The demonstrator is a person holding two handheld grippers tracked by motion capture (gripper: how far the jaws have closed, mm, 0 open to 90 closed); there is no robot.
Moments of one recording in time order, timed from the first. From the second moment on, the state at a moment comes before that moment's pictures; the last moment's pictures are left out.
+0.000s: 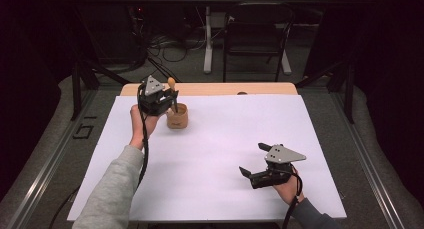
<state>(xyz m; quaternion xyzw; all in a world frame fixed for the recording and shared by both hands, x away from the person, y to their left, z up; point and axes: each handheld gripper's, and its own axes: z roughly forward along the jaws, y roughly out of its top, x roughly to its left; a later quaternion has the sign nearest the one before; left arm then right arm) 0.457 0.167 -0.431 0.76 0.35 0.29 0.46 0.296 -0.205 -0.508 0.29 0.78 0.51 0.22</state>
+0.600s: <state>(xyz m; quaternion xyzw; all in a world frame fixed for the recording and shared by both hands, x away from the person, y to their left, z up) 0.467 0.167 -0.441 0.76 0.37 0.29 0.45 0.297 -0.204 -0.508 0.29 0.78 0.51 0.22</state>
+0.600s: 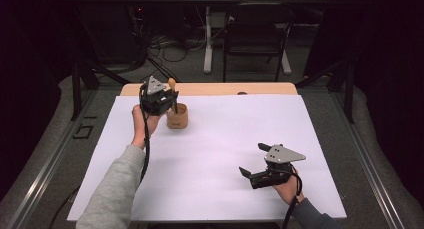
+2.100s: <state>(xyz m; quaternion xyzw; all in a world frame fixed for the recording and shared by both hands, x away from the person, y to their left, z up) 0.417 0.178 -0.433 0.80 0.34 0.25 0.43 0.297 -0.209 -0.503 0.29 0.77 0.52 0.23</state>
